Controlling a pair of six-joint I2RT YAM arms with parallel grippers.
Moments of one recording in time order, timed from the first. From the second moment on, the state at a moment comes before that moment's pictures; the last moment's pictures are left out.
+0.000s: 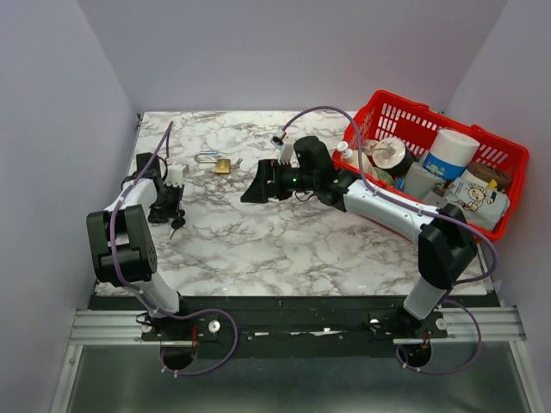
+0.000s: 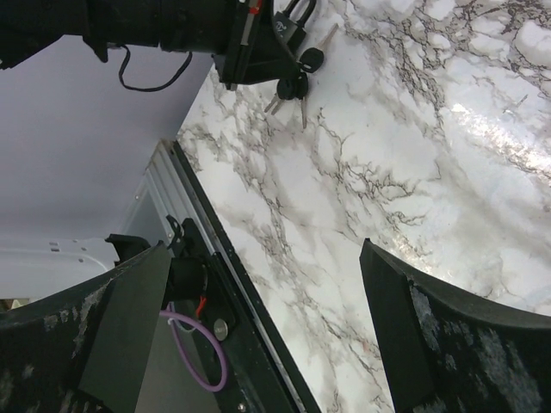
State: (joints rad) left arm 0.20 1.65 1.04 -0.59 0.24 0.37; right arm 0.76 1.71 1.33 -0.05 -0.49 0.59
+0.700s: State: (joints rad) left arm 0.20 1.69 1.23 -0.63 0.25 0.36; right arm 0.76 1.71 1.33 -0.05 -0.51 0.54
